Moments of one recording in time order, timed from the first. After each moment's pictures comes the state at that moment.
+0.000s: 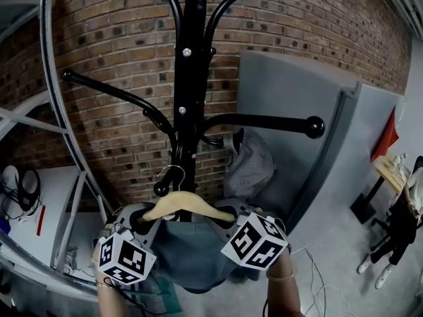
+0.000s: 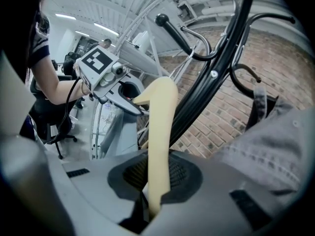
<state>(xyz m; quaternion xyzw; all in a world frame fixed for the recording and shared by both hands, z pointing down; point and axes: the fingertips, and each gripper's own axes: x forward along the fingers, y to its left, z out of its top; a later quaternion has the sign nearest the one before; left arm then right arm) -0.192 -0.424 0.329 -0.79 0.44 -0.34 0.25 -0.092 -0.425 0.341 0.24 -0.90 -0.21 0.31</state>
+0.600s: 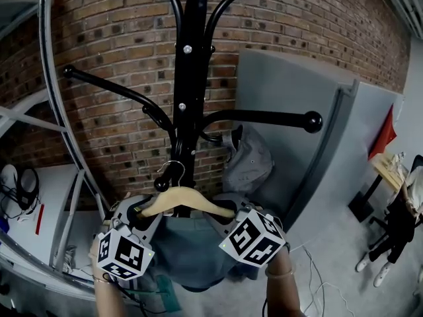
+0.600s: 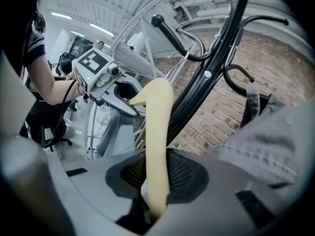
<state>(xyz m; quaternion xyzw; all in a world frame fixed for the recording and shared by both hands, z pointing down) -0.190 -0.427 0.321 -0.80 0.44 -0.32 0.27 -0.091 -0.430 0.337 0.27 -0.90 -0.20 0.29</state>
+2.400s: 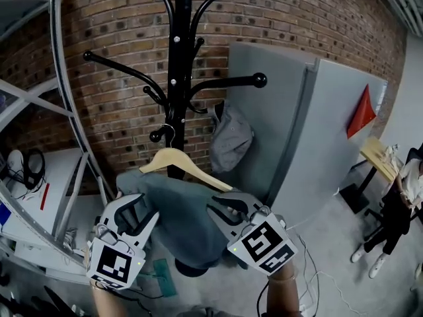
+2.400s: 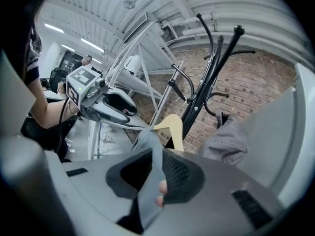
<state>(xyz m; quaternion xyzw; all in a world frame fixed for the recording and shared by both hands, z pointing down) -0.161 -0.291 0.283 -0.81 0.46 -0.23 0.27 -0.047 -0.308 0.302 0.31 -0.91 -0.17 0.20</state>
